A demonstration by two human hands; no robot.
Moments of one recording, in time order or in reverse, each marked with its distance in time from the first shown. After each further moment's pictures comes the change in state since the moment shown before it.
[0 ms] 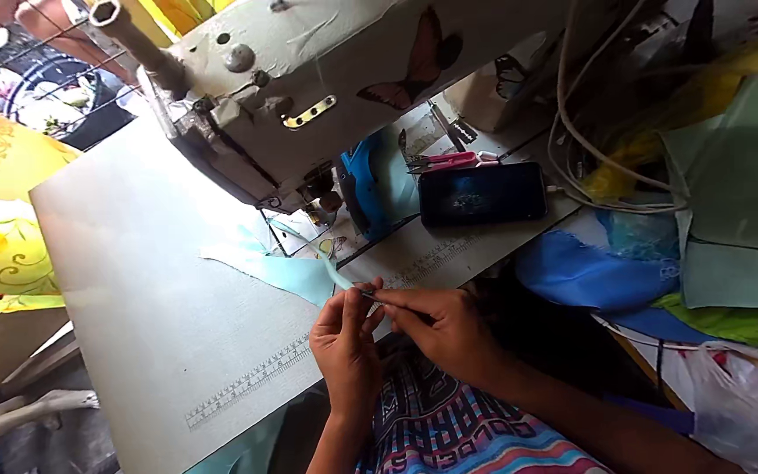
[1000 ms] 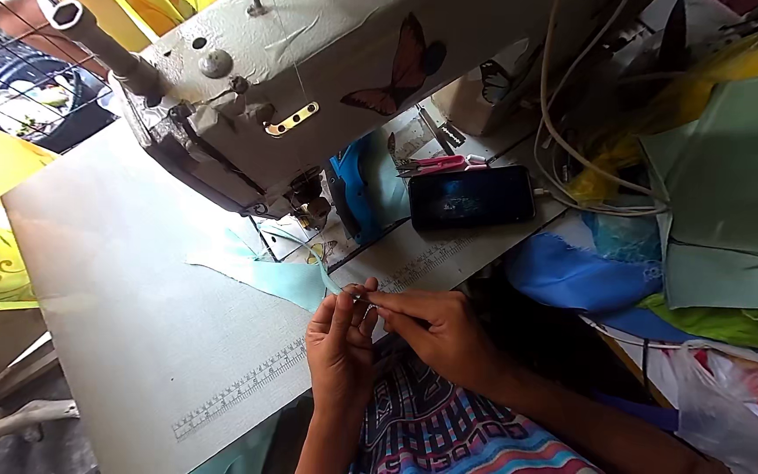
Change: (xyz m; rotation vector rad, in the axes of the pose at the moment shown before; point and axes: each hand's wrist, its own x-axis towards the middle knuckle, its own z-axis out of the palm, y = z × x) left_hand 0.005 0.009 -0.001 -0.245 -0.066 -0.207; right_hand 0.003 0.000 -0.004 -0.037 0.037 -0.111
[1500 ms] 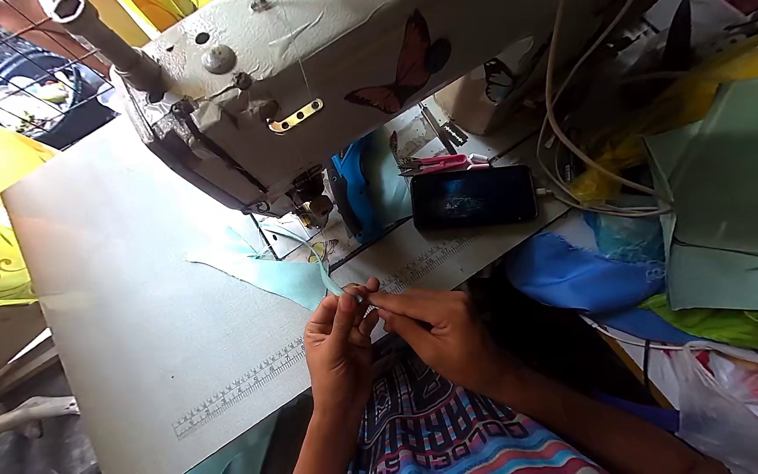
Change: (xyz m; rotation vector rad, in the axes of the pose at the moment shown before) left_hand 0.000 0.000 -0.004 0.015 -0.086 0.050; right_hand 0.002 -0.002 -0.001 -0.008 -0.006 -0.048
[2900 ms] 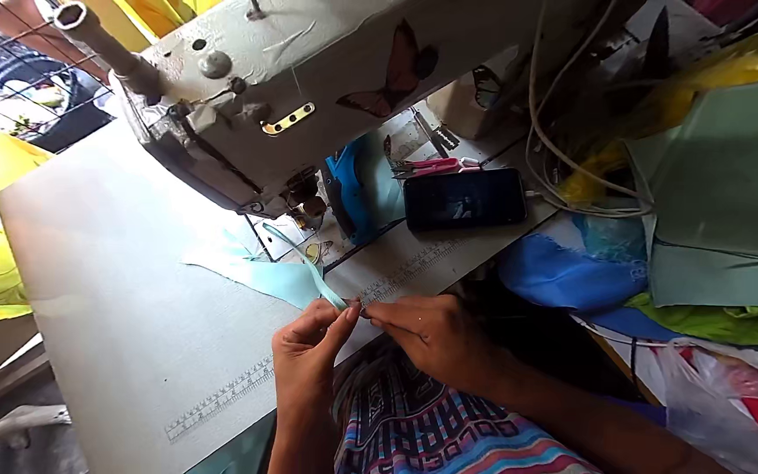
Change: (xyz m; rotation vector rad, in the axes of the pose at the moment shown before) left_hand 0.005 0.025 -0.022 0.657 -0.173 0.164; right_hand -0.003 0.000 -0.005 -0.269 -0.096 -0.095
